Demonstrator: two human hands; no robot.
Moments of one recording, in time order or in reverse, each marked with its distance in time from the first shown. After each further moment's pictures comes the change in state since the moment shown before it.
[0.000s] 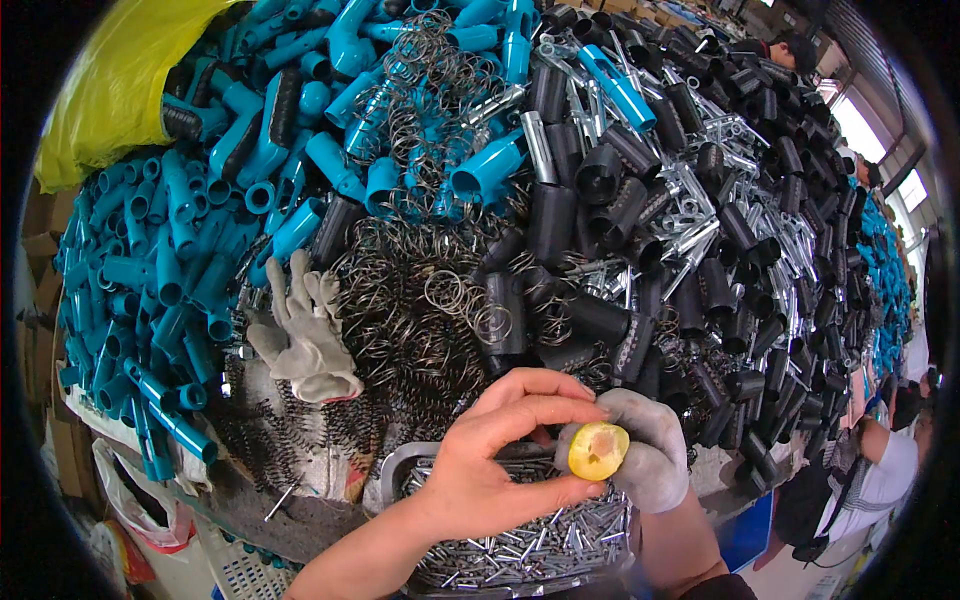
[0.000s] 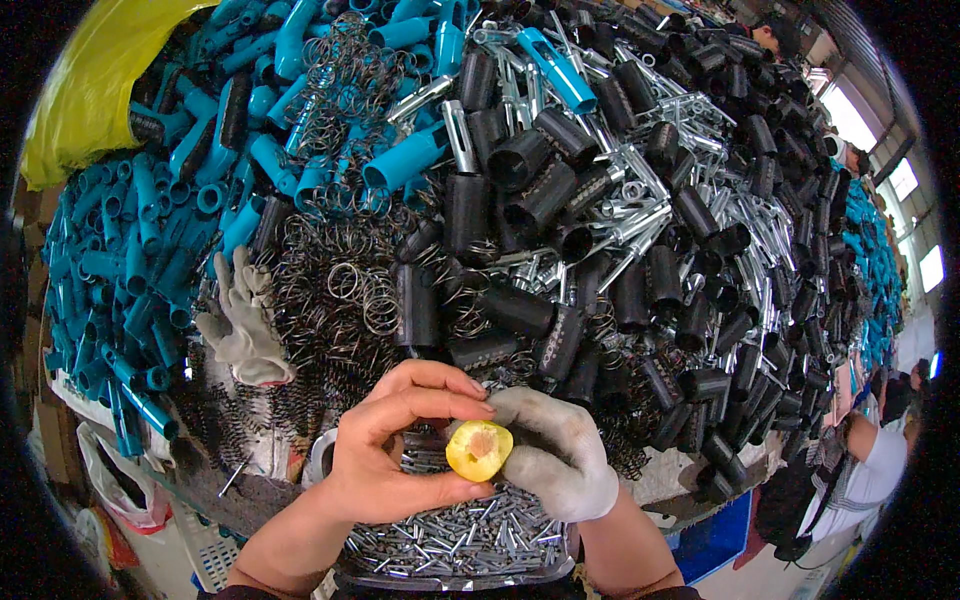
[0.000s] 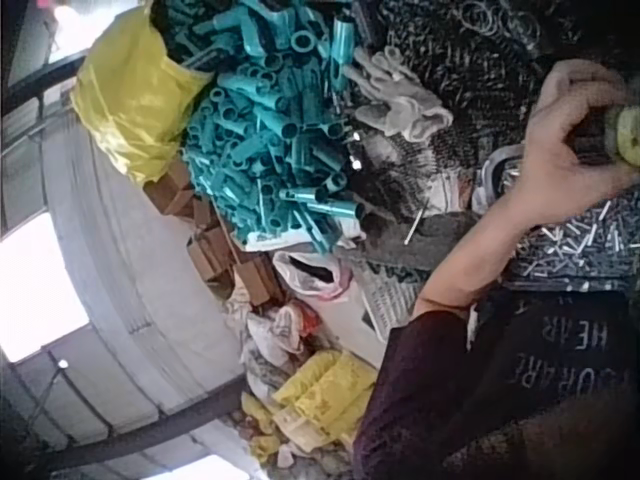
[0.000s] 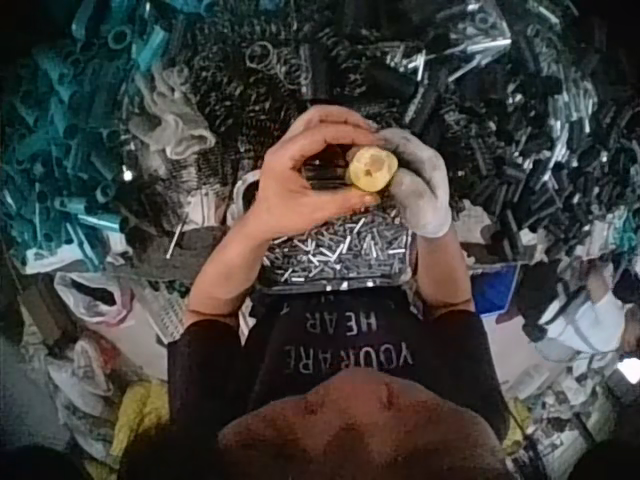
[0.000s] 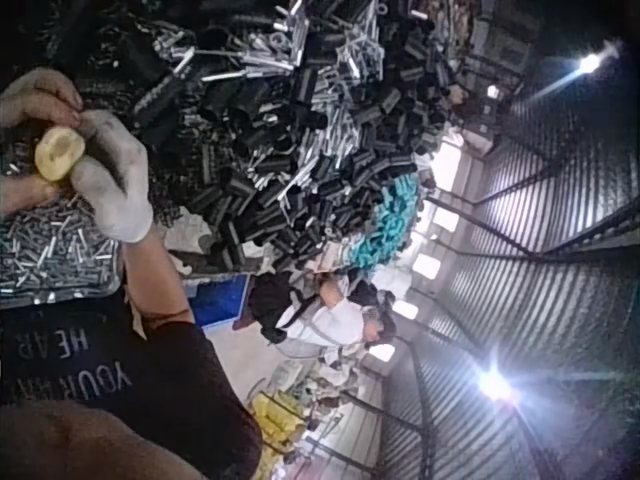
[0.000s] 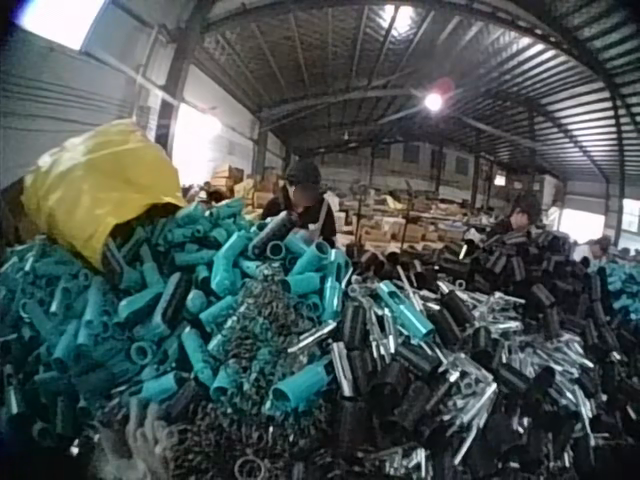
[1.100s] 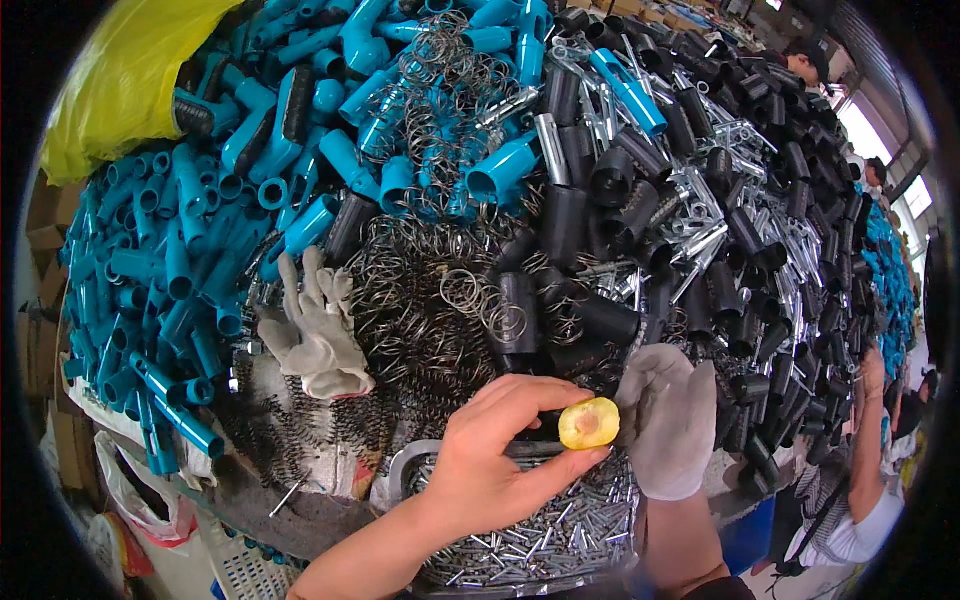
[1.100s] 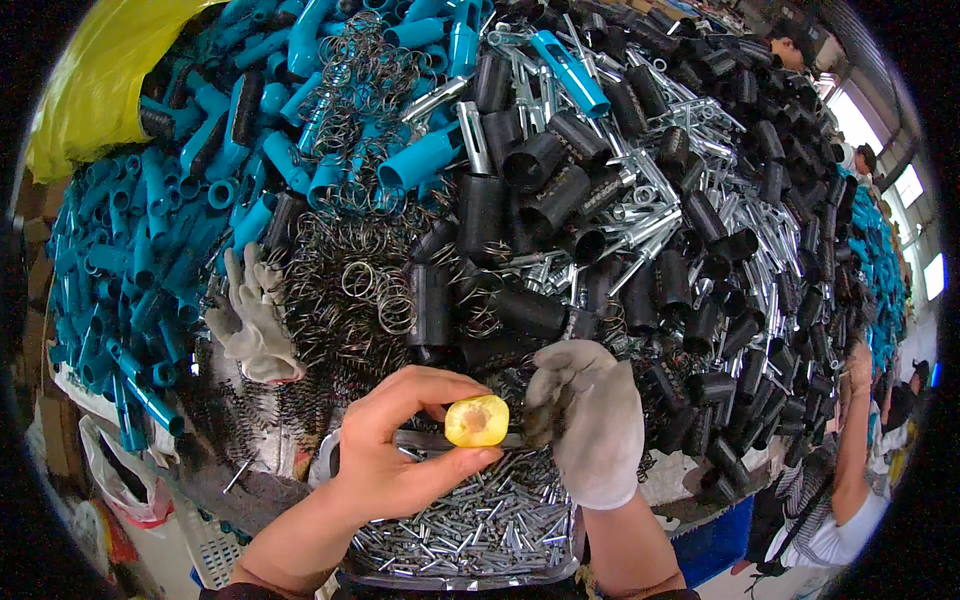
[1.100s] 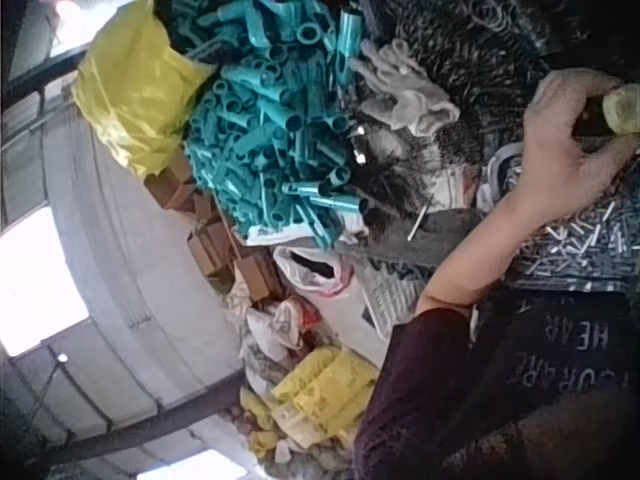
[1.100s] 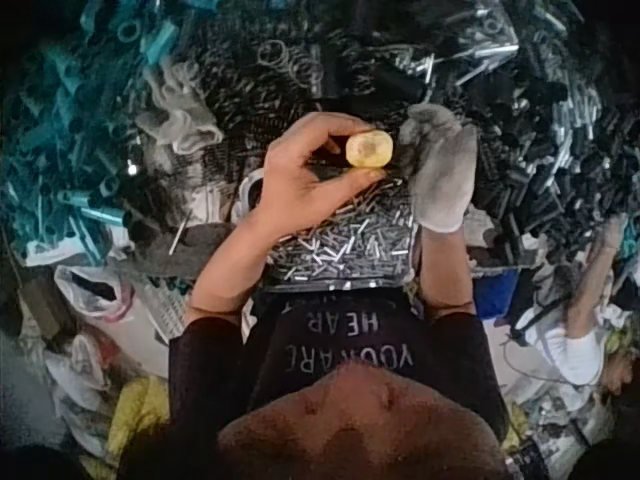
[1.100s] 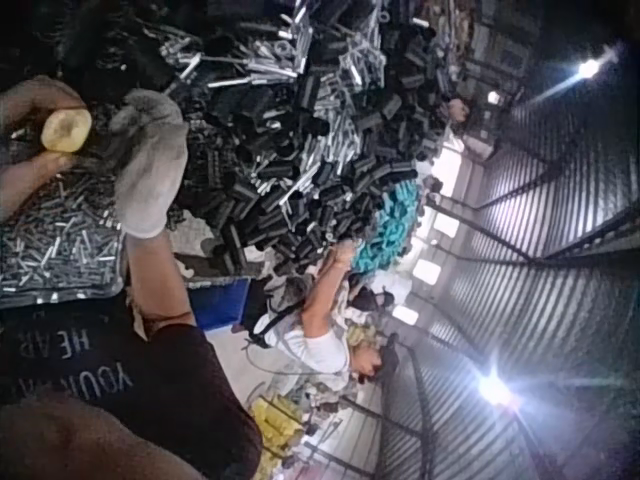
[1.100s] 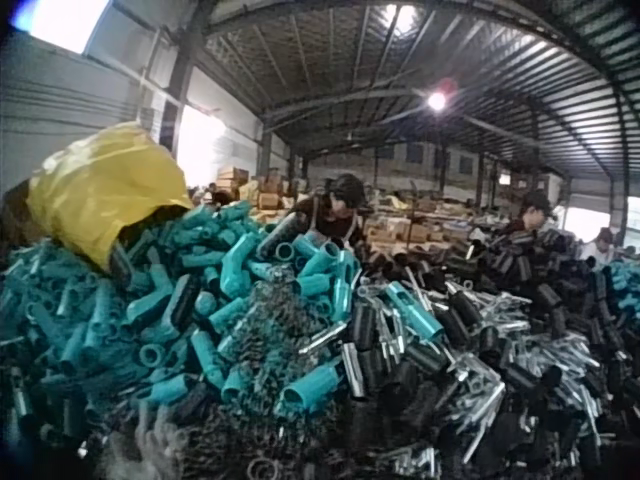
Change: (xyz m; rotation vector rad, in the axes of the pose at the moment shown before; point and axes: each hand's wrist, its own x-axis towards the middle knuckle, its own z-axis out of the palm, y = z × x) left_hand -0.002 -0.006 -0.001 0.233 0.135 0.085; right_hand 0.012 0.009 0.009 0.200 0.464 0.010
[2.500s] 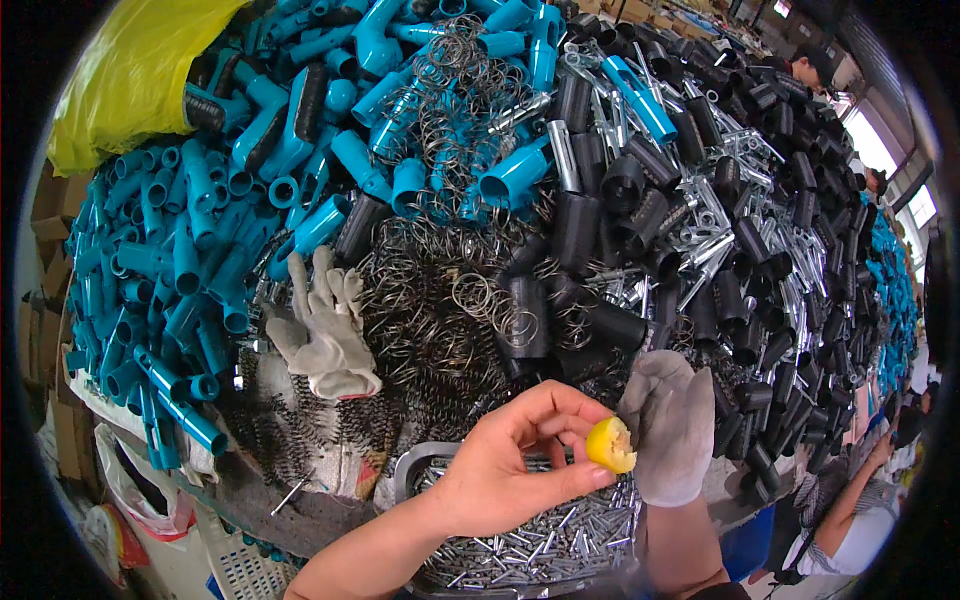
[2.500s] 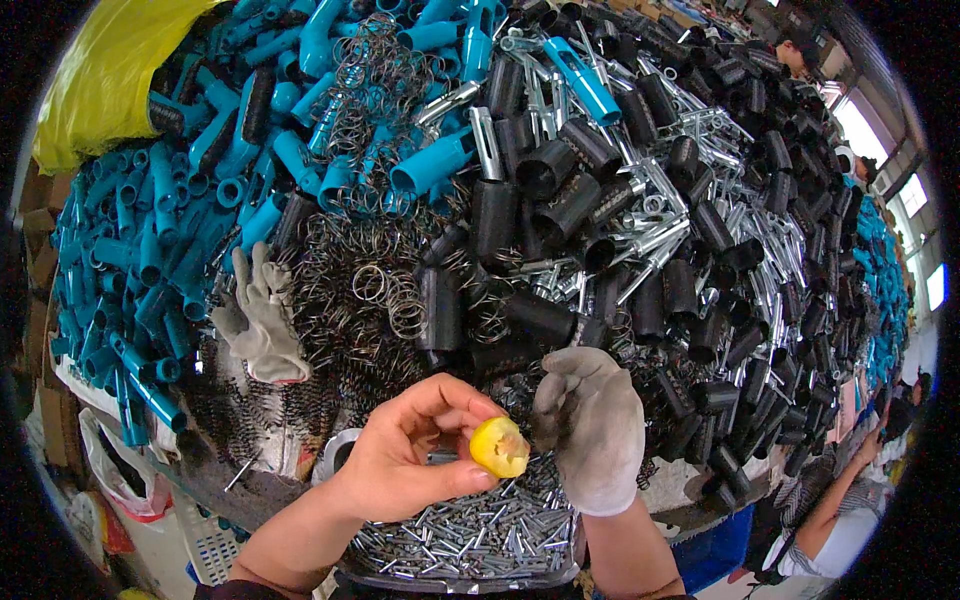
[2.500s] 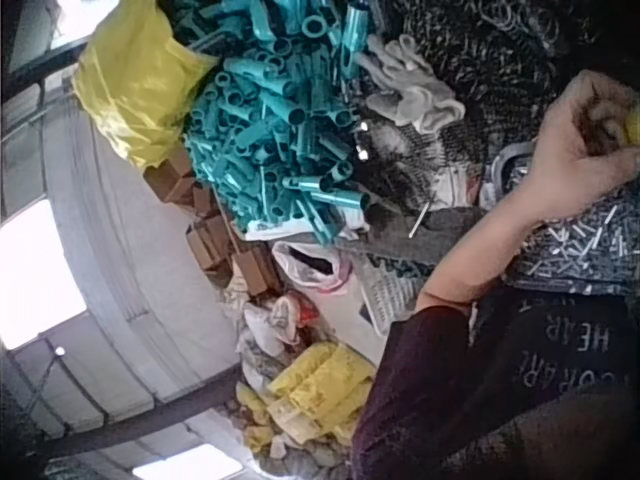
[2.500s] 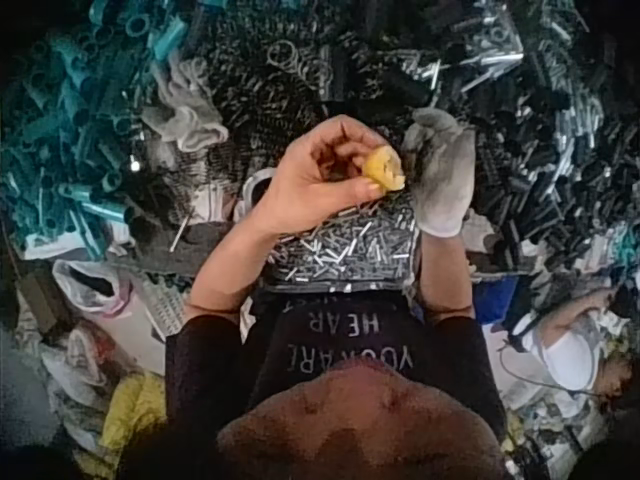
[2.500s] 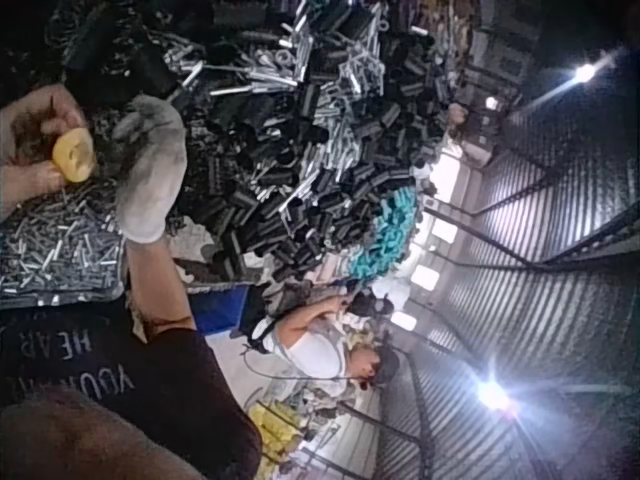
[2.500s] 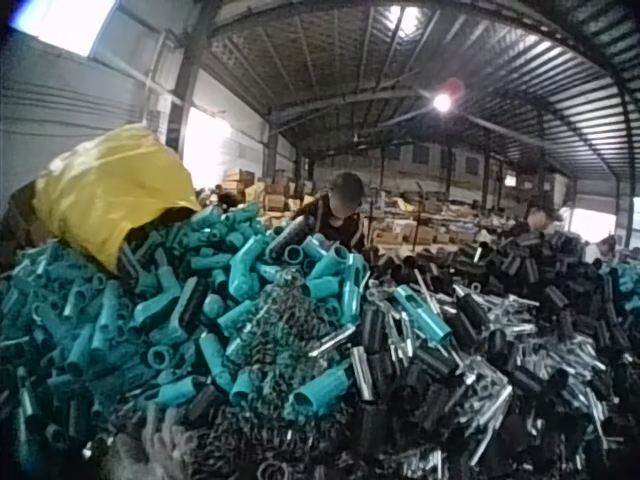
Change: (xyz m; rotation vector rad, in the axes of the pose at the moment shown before) left_hand -0.004 0.001 0.003 -0.705 -0.219 -0.350; right_hand -0.002 -0.001 0.001 0.010 0.046 0.009
